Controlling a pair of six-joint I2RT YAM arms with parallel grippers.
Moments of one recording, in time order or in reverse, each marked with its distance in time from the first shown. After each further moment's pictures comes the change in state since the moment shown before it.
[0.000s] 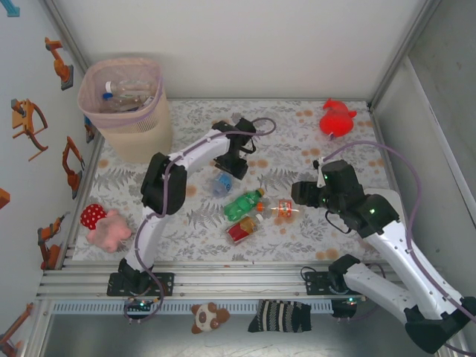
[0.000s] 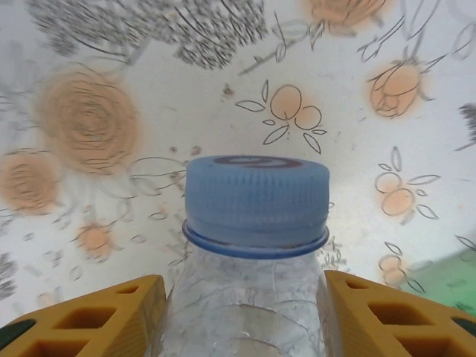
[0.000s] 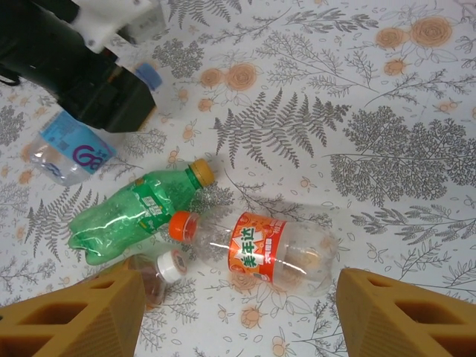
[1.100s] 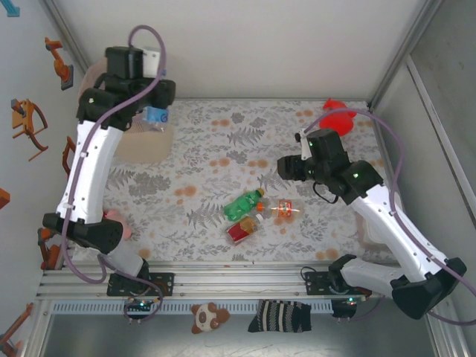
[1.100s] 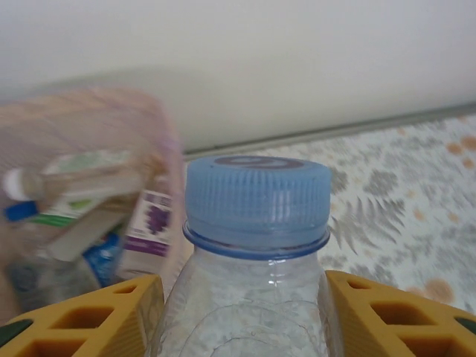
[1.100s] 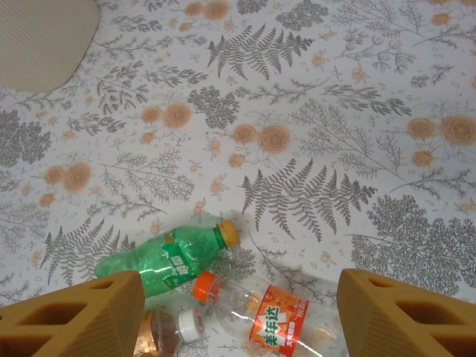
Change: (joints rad) left arm 0.389 -0.637 0.169 0.085 -0.067 0.107; right arm 0.000 0.296 0.272 0.044 -0.036 -0.140
